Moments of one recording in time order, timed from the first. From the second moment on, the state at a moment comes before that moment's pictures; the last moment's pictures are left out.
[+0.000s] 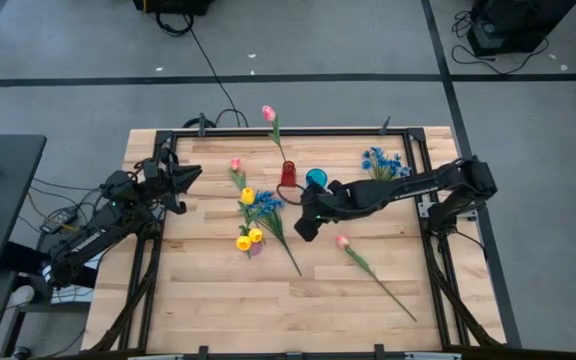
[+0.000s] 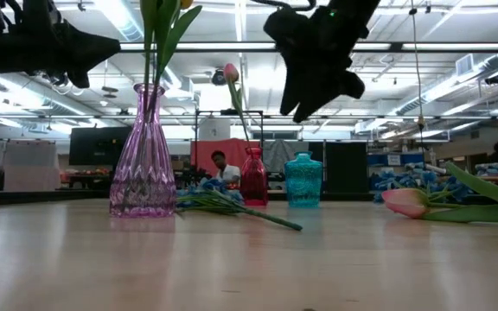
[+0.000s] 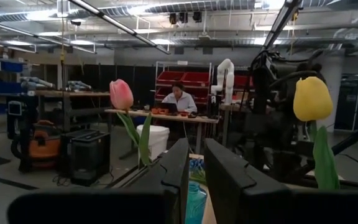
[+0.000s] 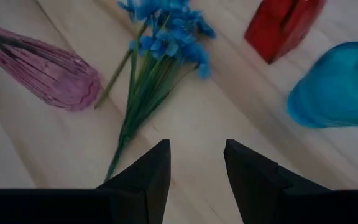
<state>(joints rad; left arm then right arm) 0.67 0.01 0.11 0.20 0.35 -0.17 0.08 1.68 1.29 -0.68 0.29 0.75</state>
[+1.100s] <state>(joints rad) 0.67 0.01 0.11 0.15 0.35 -0.16 0.48 1.62 1.14 -1.03 -0.18 1.42</state>
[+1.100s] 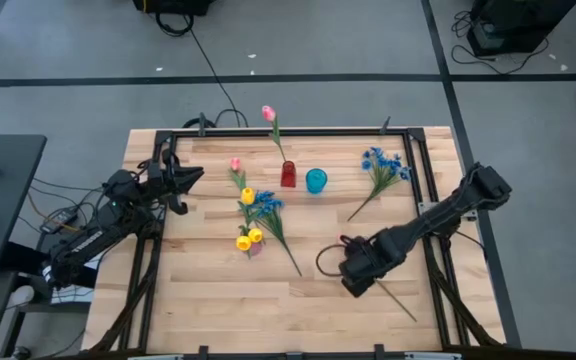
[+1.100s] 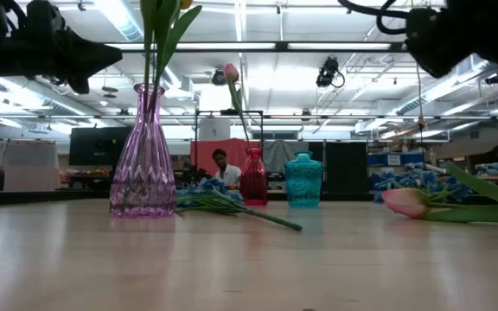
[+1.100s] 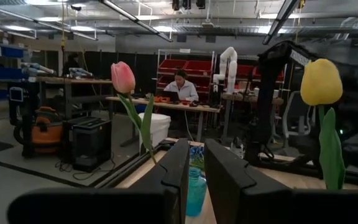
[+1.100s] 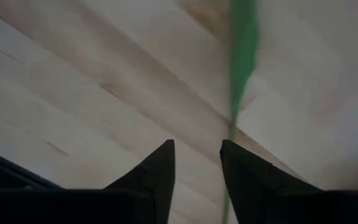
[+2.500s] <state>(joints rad) 0.67 0.01 0.11 0.19 0.35 -0.16 0.46 1.84 1.09 -0.94 -0.27 1.25</state>
